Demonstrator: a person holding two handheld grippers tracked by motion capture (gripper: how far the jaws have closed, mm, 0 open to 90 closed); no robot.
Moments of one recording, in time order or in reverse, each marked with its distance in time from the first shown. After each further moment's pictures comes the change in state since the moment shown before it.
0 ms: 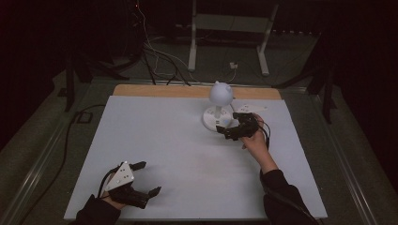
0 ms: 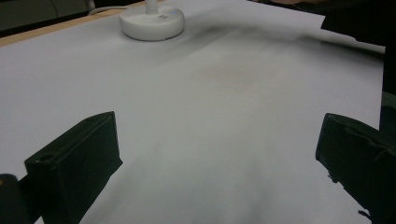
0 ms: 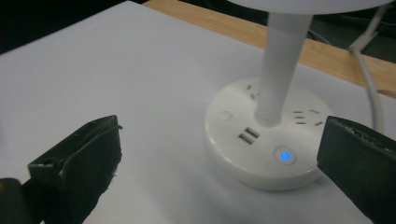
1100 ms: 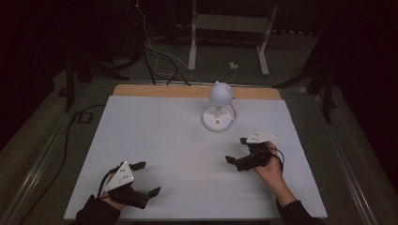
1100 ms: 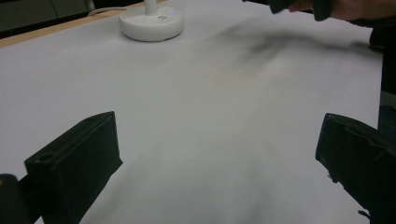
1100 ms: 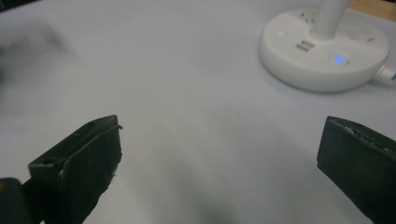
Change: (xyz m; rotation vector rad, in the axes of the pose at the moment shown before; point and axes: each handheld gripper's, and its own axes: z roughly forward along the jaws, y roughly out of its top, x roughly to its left) left arm 0.000 0.000 -0.001 -0.002 -0.001 0.004; right arm 0.039 -0.065 -0.057 0.072 0.065 -0.079
